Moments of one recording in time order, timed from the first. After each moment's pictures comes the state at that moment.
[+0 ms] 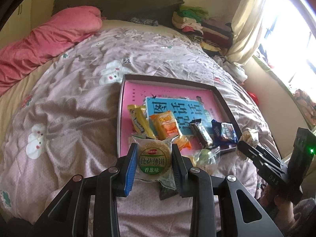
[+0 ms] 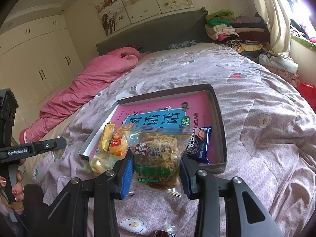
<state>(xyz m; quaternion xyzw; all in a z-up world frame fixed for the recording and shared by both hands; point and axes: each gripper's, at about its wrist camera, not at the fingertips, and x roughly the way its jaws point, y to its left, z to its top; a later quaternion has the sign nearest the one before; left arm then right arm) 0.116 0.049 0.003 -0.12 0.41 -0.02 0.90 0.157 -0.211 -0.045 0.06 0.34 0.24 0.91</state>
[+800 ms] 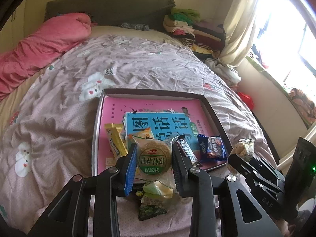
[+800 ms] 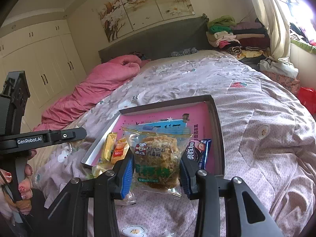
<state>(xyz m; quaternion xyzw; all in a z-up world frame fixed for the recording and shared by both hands) 0.149 0.016 0.016 -0.11 0.40 -0.05 0.91 0.160 -0.215 -0.032 0.07 0.31 0.24 0.92</state>
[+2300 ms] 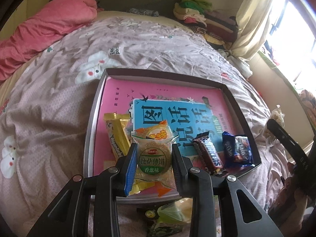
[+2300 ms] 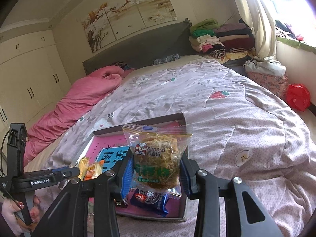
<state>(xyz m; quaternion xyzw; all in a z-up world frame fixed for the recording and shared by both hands) 0.195 0.024 -0.039 -0.12 0.44 -0.02 0.89 0.221 -0.250 -0.029 0.09 0.30 0.19 0.93</state>
